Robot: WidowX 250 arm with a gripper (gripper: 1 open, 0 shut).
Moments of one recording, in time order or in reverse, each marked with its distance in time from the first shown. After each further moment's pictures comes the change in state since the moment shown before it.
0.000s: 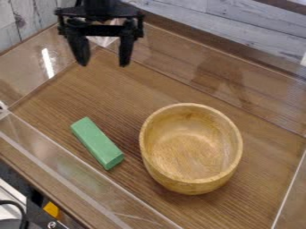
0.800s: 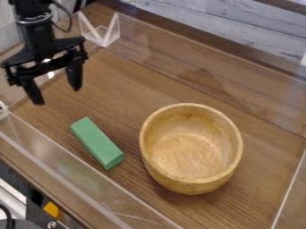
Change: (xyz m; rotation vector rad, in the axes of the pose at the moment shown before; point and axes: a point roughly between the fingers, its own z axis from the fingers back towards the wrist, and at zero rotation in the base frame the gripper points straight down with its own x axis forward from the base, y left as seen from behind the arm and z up) arm -0.013 0.064 -0.046 -0.017 -0.002 0.626
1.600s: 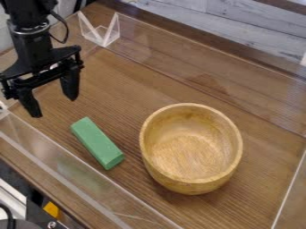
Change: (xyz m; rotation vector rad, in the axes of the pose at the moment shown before) arm -0.019 0.002 -0.004 0.039 -0.009 0.067
